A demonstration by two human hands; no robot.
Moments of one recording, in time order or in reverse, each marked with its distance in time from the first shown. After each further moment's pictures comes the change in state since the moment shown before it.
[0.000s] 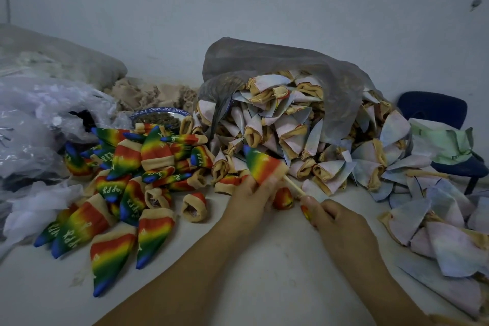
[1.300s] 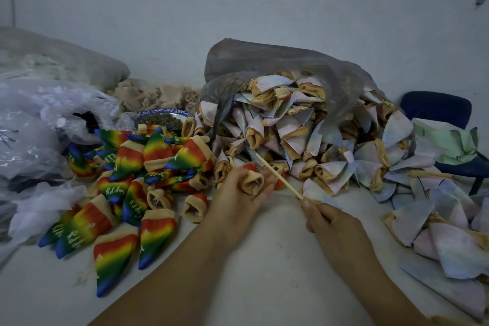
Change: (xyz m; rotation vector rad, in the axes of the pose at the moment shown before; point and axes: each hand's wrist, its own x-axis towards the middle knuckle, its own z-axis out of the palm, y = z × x) left_hand 0.009 0.006 -0.017 -0.888 0.024 -0.240; right_hand 0.000 -0.003 0.005 0.110 -0.098 -0.007
